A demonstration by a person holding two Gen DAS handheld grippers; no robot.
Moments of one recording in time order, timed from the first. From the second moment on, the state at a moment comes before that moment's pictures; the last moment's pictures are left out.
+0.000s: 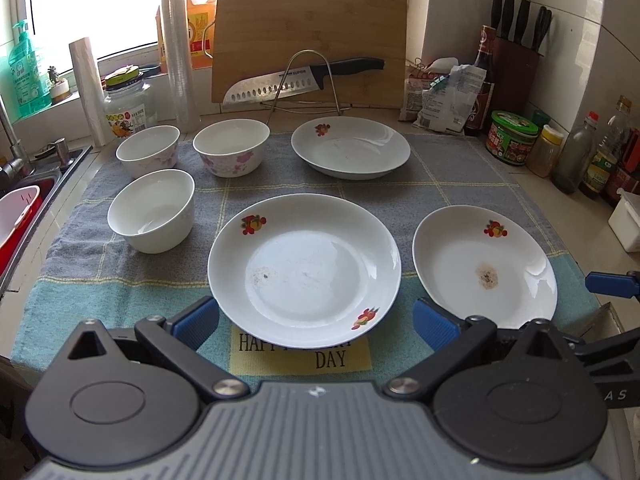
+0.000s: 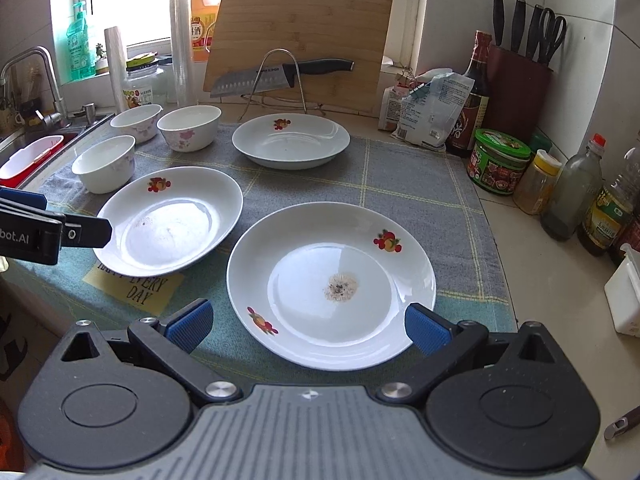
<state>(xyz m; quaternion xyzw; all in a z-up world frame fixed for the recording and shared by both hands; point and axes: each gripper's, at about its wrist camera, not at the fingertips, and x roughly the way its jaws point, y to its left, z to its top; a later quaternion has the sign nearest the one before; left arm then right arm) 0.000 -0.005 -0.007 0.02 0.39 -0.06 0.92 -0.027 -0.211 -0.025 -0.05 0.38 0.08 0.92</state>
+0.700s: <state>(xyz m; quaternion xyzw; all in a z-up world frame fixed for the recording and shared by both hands) 0.003 -0.015 -0.014 0.02 0.40 -0.05 0.91 -0.005 -0.233 -0.098 -0.03 0.42 0.08 0.90</state>
